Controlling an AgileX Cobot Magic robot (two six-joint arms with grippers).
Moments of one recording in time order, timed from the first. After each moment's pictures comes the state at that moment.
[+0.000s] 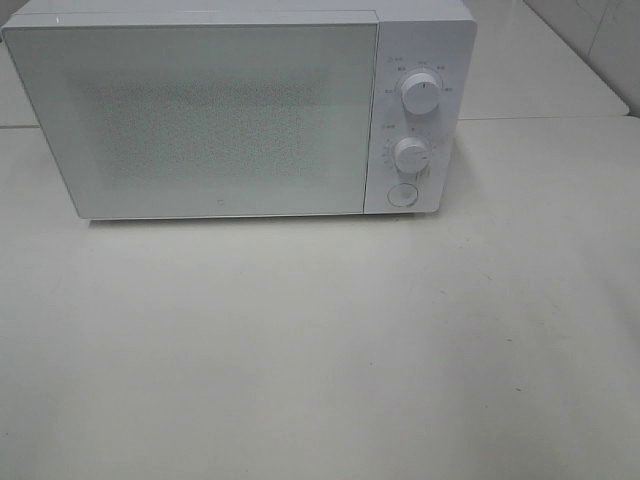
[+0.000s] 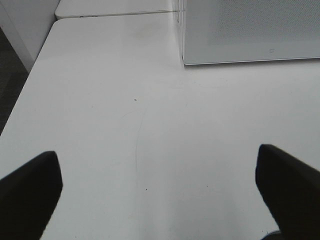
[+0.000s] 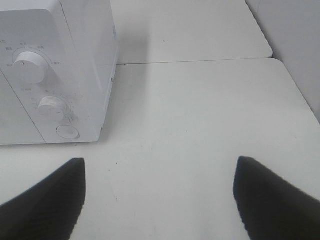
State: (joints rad) left arm 0.05 0.00 -0.50 -0.05 1.05 0.10; right arm 0.03 0.69 -0.47 -0.06 0.23 0.11
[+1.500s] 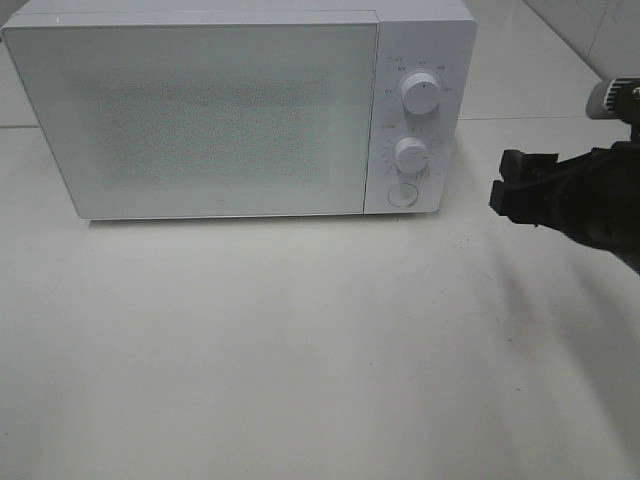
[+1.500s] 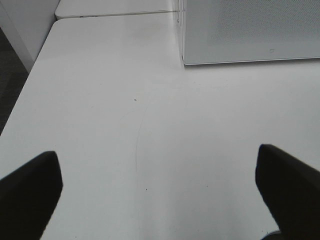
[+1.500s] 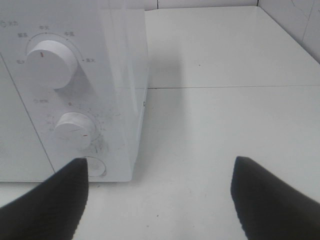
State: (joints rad) left arm 0.05 0.00 -0.50 -0.05 1.05 0.10; right arm 0.48 1.40 -0.30 0.60 -0.90 -0.29
